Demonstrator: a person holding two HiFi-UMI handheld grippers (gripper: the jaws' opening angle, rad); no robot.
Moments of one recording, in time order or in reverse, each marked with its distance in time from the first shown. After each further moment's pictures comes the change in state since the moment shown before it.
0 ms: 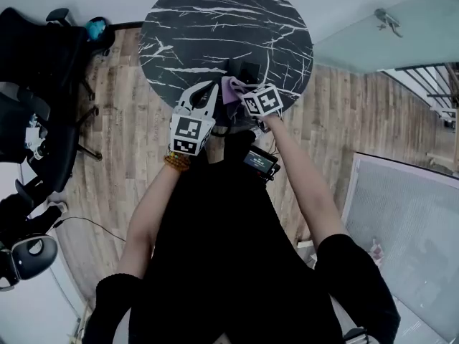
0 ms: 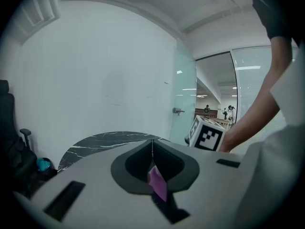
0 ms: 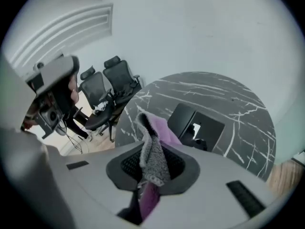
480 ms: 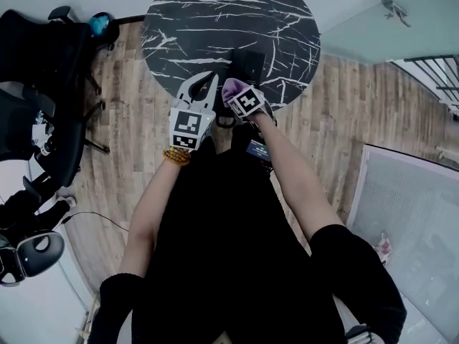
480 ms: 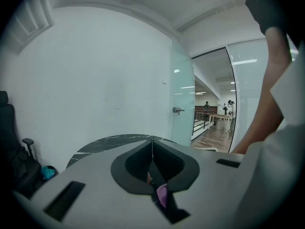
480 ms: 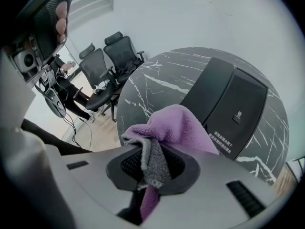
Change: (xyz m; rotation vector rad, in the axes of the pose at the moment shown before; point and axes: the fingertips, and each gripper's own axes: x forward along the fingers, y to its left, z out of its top) left arm -0.012 0.003 0.010 0.068 -0.013 0.013; right arm 0.057 0.042 -0.068 -0.058 0.233 0.007
